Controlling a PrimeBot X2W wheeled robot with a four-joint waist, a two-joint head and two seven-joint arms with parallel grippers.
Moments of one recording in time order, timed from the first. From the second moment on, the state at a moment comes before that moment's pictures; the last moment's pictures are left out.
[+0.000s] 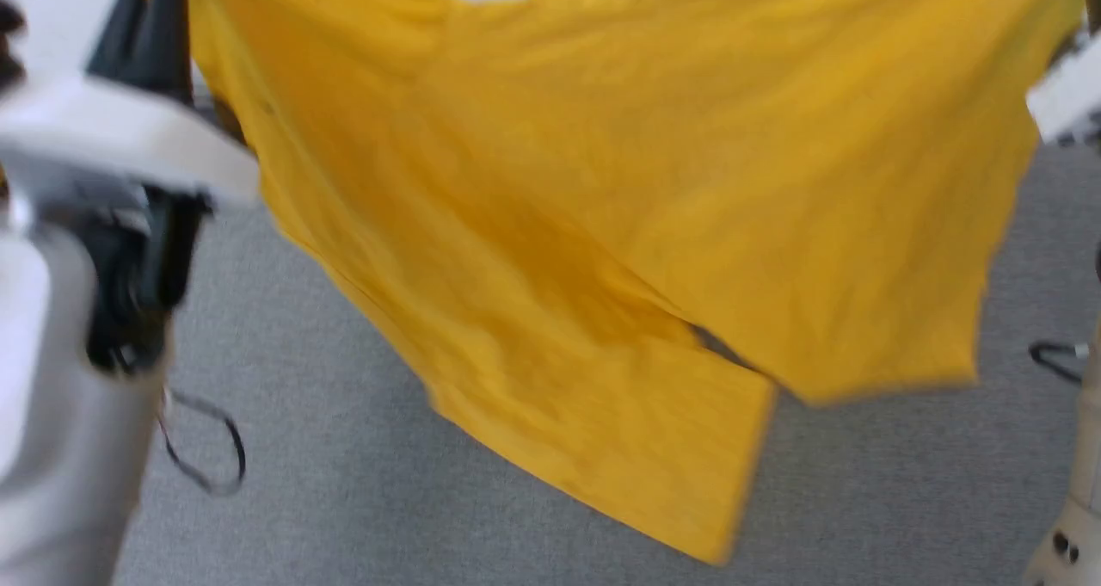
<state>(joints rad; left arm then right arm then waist) -0.64 0.47 -0.21 -0.14 -0.64 0.26 0.16 -0.73 -0.12 -0.19 0.00 0.18 0.13 0.46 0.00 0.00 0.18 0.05</state>
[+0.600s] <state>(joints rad) -1.11 0.52 -0.28 0.09 -0.59 0.22 0.39 -1.06 -0.13 -0.08 0.17 0.17 0.13 0.49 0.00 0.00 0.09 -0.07</state>
